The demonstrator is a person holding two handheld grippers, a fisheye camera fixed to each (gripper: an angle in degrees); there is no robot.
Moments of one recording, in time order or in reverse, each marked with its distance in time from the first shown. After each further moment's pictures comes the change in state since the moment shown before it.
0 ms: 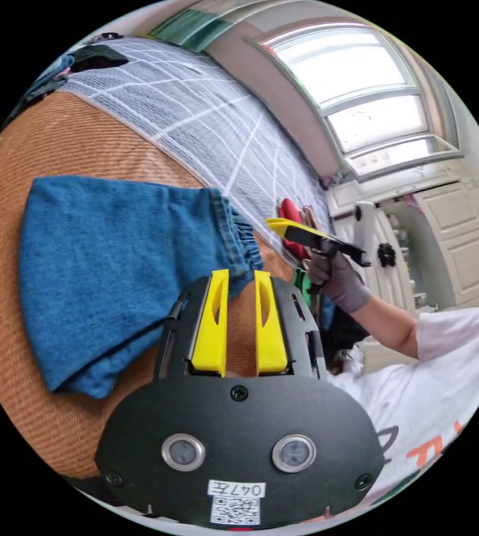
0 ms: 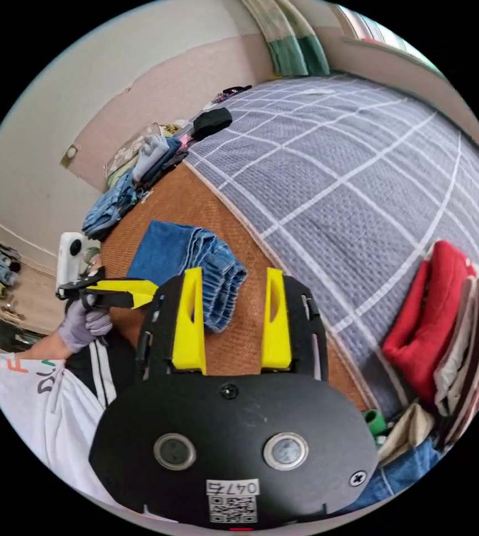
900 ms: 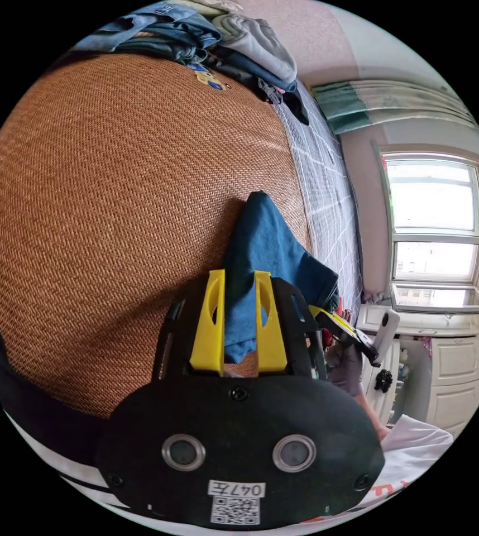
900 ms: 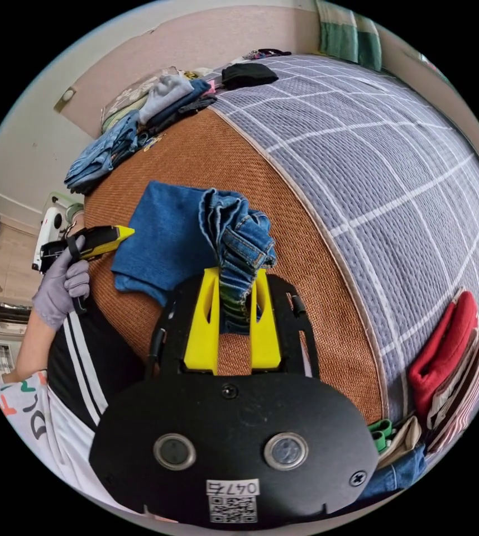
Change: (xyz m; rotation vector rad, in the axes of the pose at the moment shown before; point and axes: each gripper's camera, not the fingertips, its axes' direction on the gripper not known) left arm -0.141 0.062 -0.122 0.332 -0.198 -0.597; right arm -0.007 0.008 -0.016 -0.198 0.129 -0.139
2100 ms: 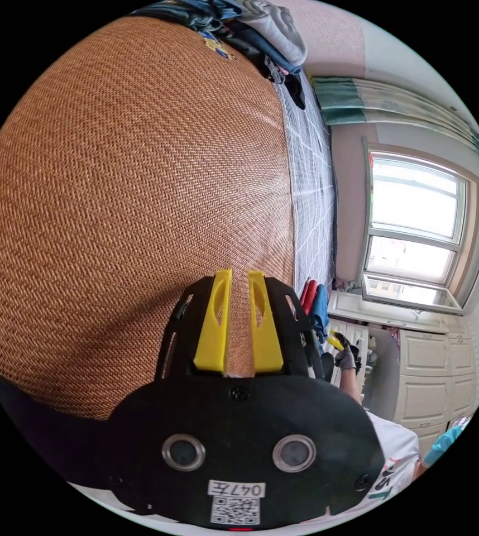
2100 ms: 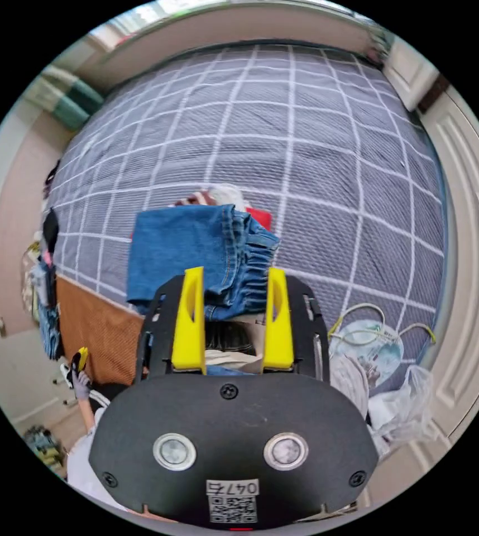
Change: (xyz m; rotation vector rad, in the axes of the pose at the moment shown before) left arm -0.129 -0.019 -0.071 -0.110 0.148 -0.030; right arm 0.340 0.302 -0.341 0.023 0.188 0.926
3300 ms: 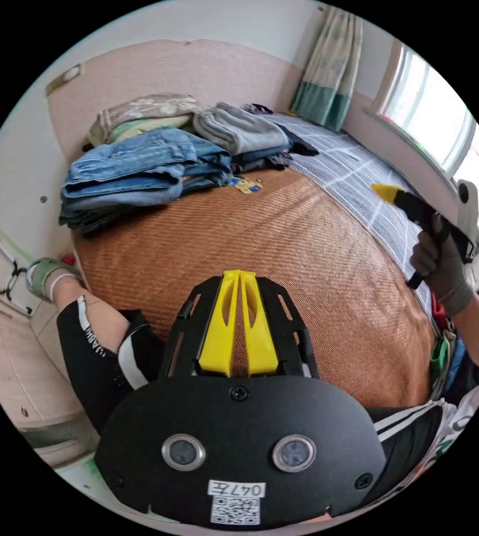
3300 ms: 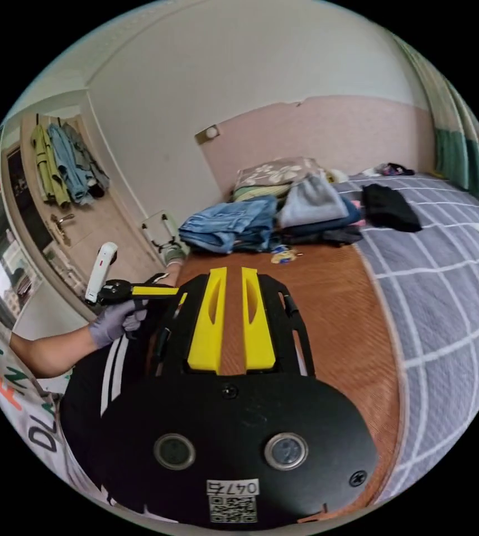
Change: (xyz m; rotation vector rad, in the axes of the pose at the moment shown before) left arm 0.032 0.123 -0.363 0.425 -0.765 0.411; right arm -0.905 0.187 0.212 0.302 -0.821 -1.332
